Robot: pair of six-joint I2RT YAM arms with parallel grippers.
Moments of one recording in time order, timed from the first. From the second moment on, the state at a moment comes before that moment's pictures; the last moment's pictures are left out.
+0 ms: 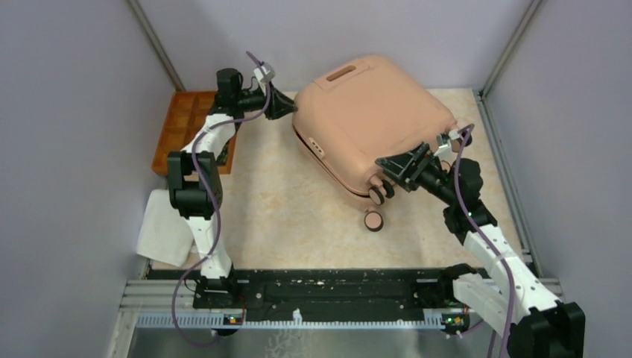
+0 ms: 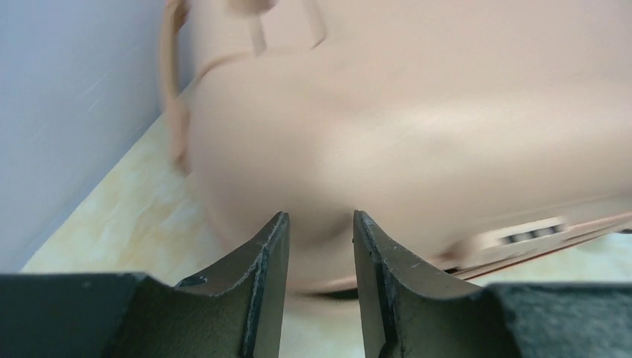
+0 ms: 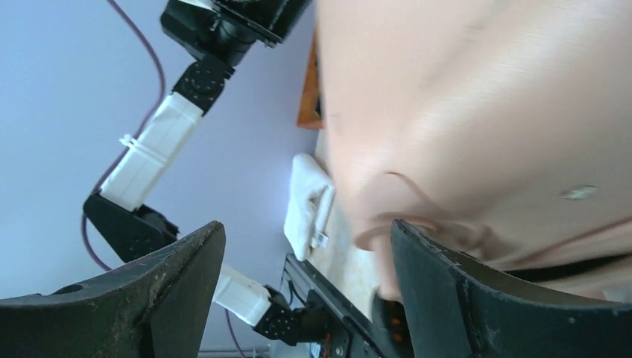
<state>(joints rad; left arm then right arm) -0.04 2.06 1.66 0.08 1.14 0.18 0.25 0.88 0.57 0.17 -0.51 1.09</state>
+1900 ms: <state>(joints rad) 0.03 2.00 1.72 -0.26 1.08 0.26 0.21 1.09 0.49 0.05 -0.06 -0.26</state>
